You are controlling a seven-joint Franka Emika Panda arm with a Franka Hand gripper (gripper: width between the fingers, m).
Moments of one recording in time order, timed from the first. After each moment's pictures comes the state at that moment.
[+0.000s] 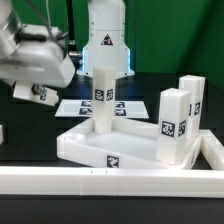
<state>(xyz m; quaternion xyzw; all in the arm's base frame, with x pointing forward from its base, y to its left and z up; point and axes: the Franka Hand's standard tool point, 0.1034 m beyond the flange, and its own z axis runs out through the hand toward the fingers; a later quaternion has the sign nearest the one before) 0.489 -0.164 0.093 -0.94 0.20 0.28 0.06</state>
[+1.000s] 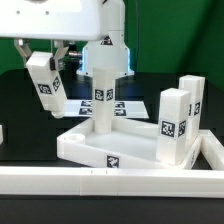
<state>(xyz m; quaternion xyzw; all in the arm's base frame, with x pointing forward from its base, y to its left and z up) 0.548 -0.132 0.142 -0.98 0.18 -0.03 0.00</state>
